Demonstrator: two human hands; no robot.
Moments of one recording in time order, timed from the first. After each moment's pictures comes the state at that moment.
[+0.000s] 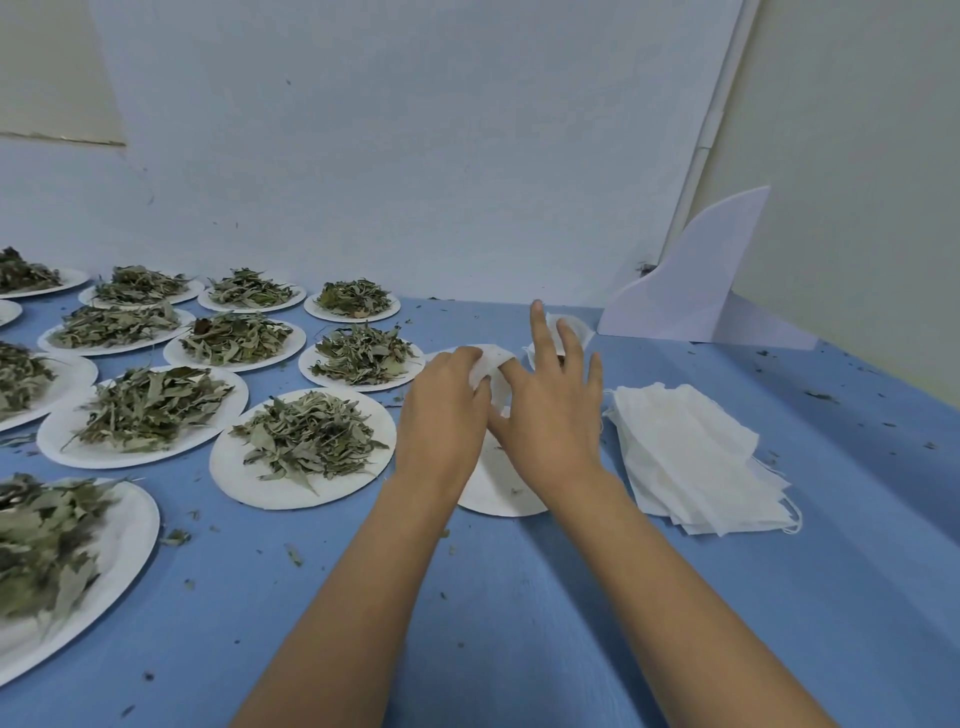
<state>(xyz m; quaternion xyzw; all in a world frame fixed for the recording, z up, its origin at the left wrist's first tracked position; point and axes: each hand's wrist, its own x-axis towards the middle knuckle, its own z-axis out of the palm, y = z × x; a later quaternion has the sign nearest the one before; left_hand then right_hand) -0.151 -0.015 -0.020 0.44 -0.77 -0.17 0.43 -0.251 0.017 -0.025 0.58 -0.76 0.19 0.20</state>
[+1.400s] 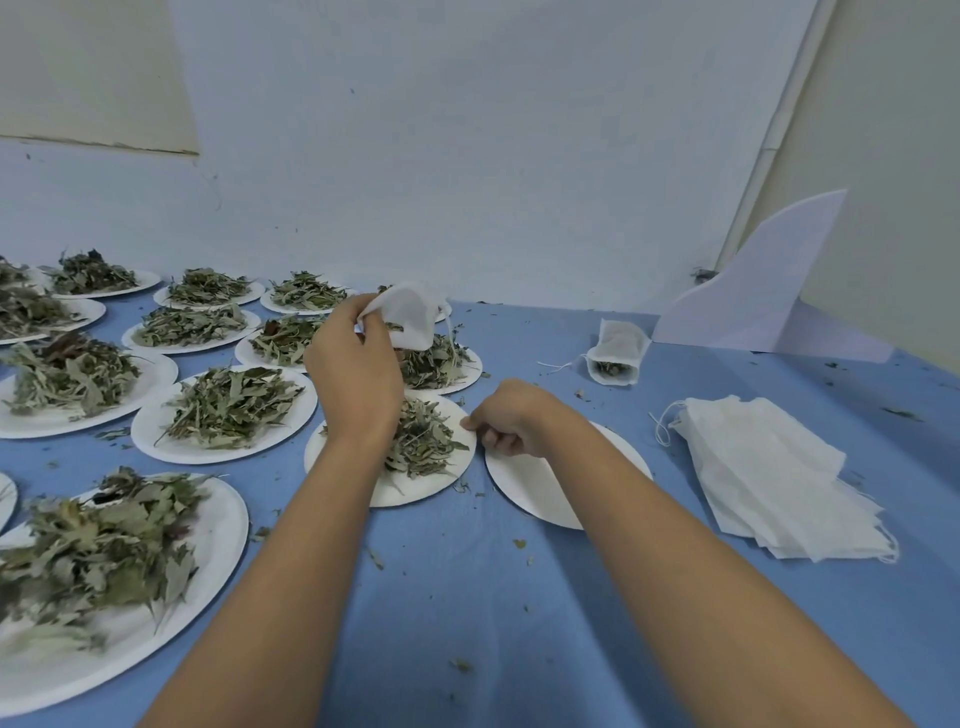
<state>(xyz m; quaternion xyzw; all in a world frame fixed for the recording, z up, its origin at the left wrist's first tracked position) -0.064 -0.071 0.001 0.47 -0.55 -0.24 0.65 -0.200 -0.057 -0.012 0.42 -0.74 0.29 -0.44</state>
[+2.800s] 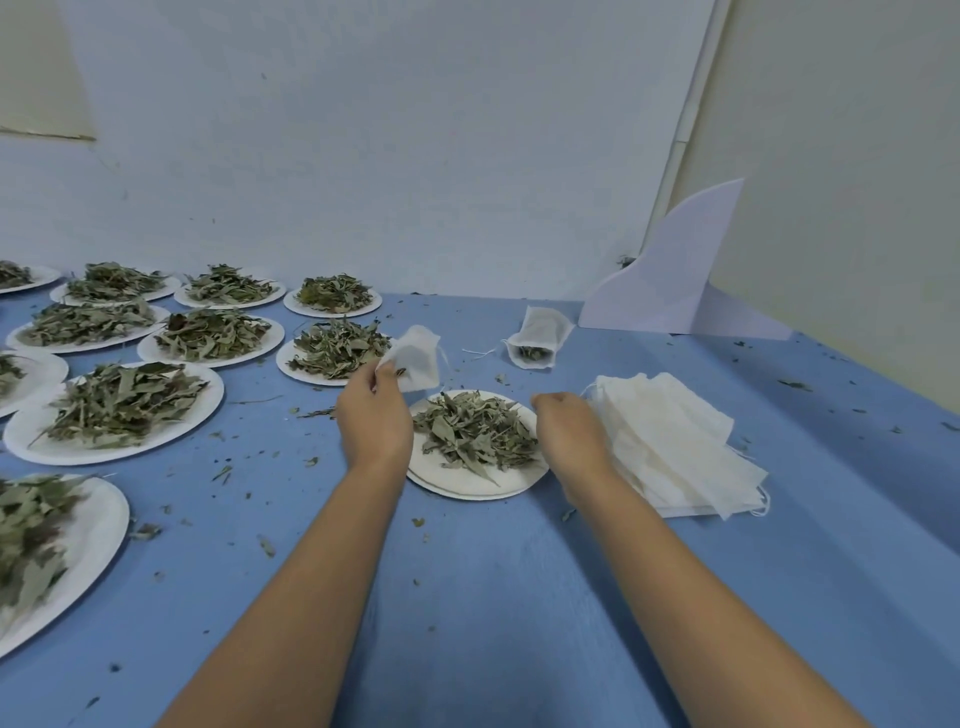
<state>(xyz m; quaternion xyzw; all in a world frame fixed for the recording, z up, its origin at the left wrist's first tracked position) -0.148 -0.040 -0.046 0.51 -0.47 -0.44 0.57 -0.279 0.034 -0.032 0.39 -0.77 0.48 -0.18</state>
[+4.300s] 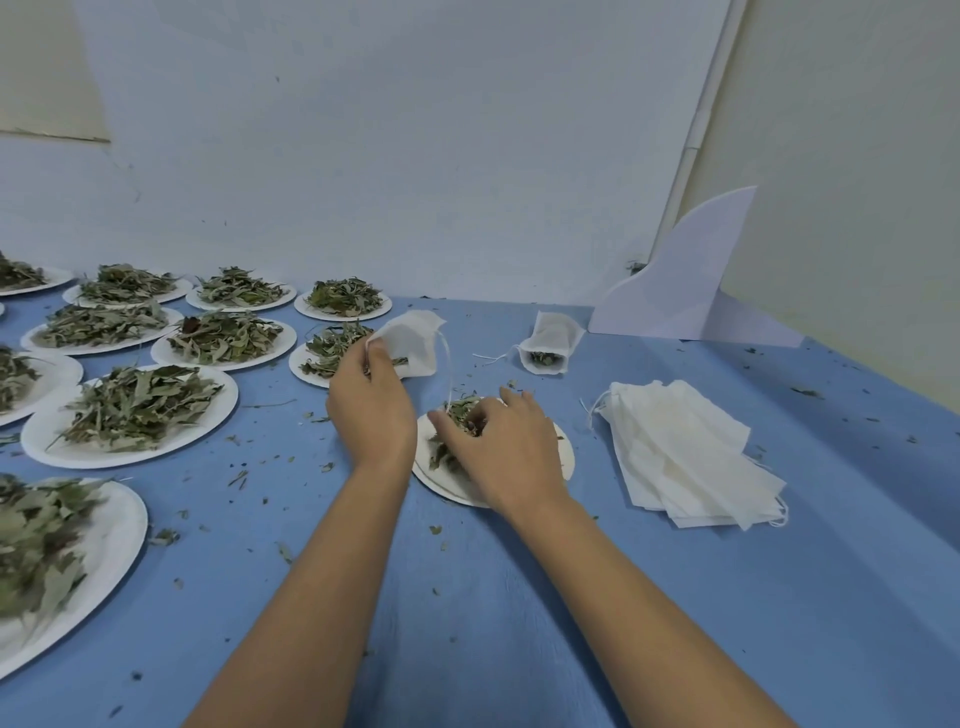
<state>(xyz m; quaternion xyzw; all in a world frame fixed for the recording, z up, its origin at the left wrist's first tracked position) -0.137 -0.038 -0.026 0.48 -0.46 -0.36 0.65 -0.225 0.016 -0.048 0.53 -0.80 0.28 -0.04</state>
